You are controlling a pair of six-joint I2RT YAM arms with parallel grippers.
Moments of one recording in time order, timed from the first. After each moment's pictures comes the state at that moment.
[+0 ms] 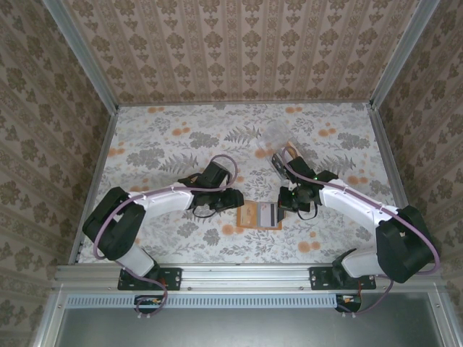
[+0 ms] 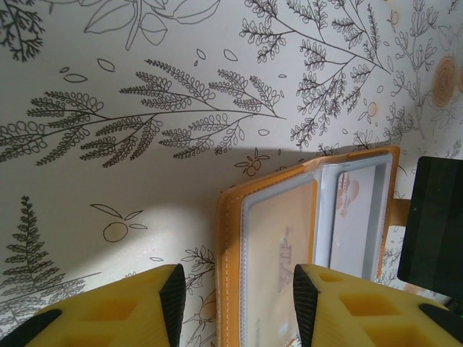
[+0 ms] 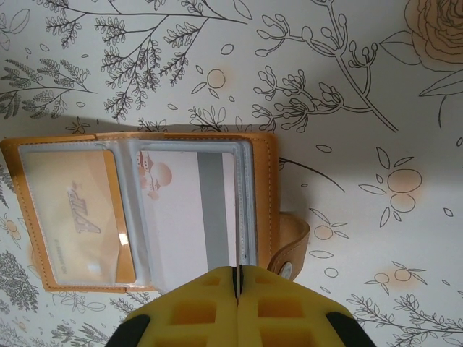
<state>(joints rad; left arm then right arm) -0.78 1.58 0.82 -0.24 0.32 -0.83 0.49 1.36 0.83 -0.70 -0.17 0.67</state>
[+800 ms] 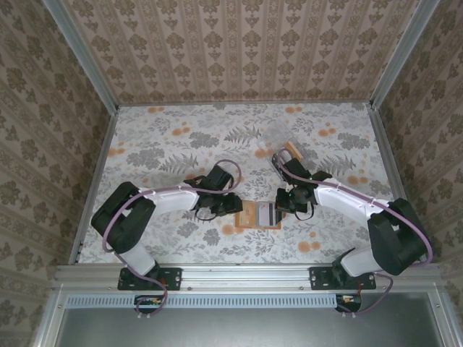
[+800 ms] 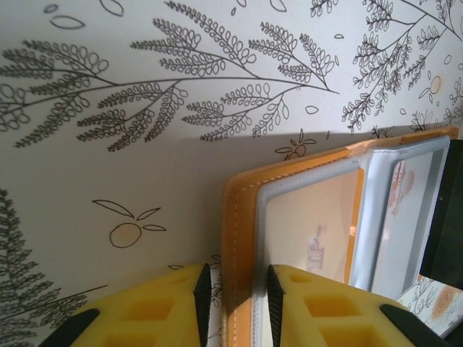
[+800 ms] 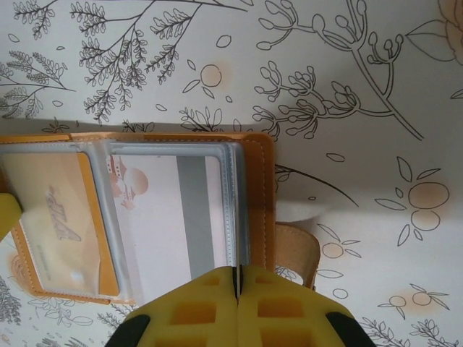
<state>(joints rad) -0.80 1.66 0.82 -0.24 0.33 -0.83 0.50 1.42 0.82 -0.66 -0.17 0.68</state>
